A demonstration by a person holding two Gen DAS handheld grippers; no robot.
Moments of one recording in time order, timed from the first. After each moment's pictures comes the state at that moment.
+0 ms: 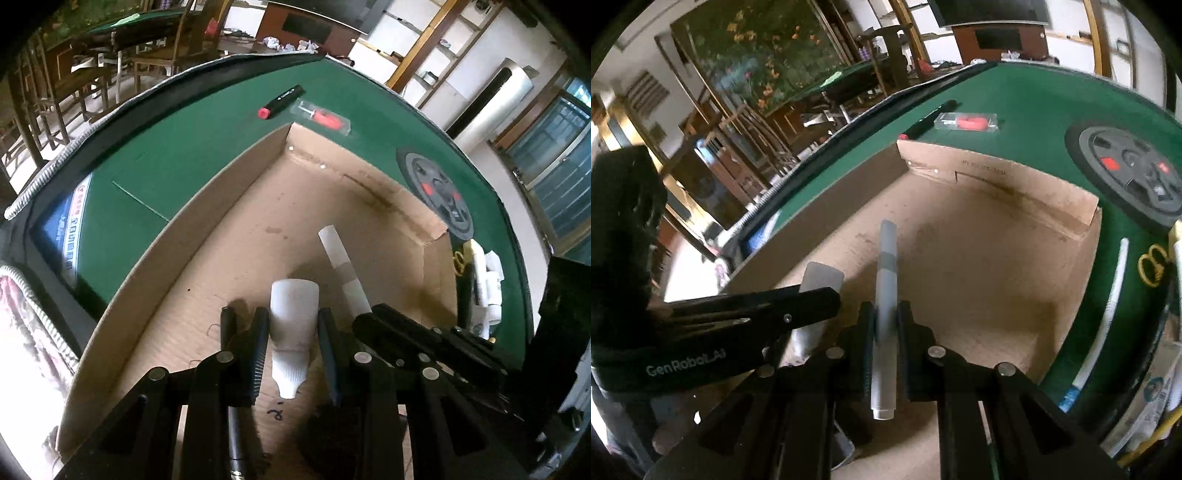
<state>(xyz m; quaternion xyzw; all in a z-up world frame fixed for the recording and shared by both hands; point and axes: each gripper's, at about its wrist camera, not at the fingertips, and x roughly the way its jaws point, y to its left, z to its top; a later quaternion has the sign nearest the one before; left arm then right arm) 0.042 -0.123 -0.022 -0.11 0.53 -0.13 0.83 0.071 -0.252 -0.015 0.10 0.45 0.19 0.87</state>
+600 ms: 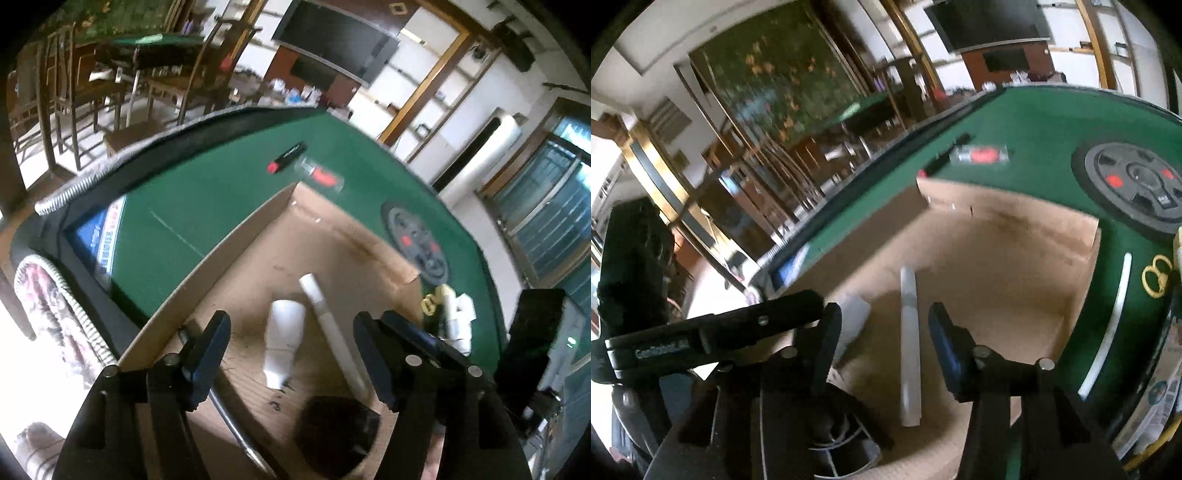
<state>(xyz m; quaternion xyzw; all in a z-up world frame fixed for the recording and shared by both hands) 0.005 -0.093 0.017 -0.17 0.44 -0.14 0.87 0.059 -0.271 0.006 0.16 0.37 0.23 0.88</state>
